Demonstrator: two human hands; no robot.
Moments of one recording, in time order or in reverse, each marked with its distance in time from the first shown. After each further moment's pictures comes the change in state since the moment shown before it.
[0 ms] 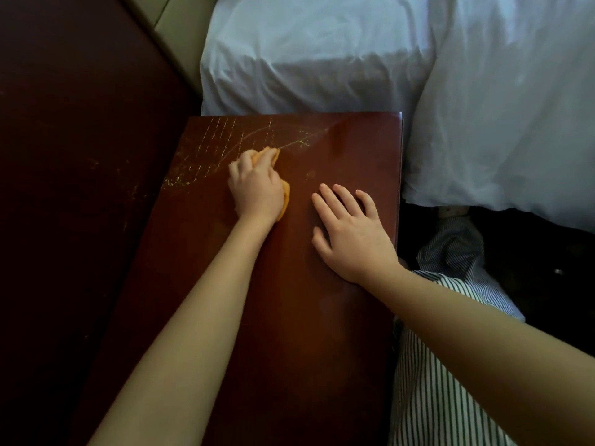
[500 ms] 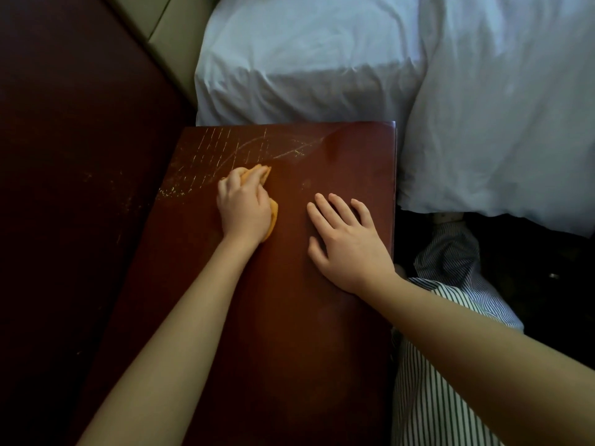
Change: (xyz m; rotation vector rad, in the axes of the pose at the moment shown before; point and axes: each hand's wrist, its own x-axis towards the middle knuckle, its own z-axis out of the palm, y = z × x) left_hand -0.009 -0.015 -0.007 -0.019 -0.011 0.058; right_hand 0.001 -0.002 0.003 -0.023 0.067 0.002
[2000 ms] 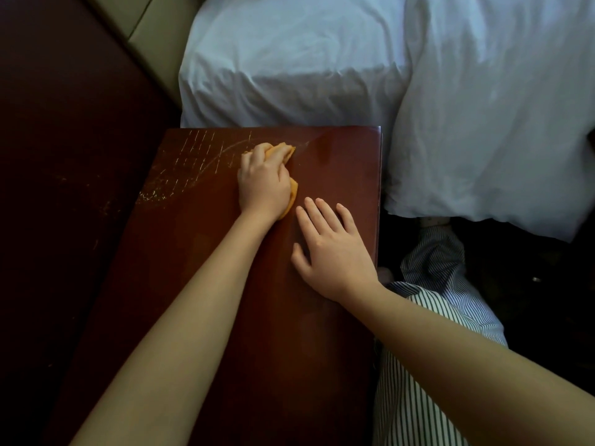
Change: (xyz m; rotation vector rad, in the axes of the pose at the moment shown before) left_hand 0.031 0.048 0.026 -0.031 -0.037 0.140; right_hand 0.000 -0.001 0.000 0.000 0.011 0.025
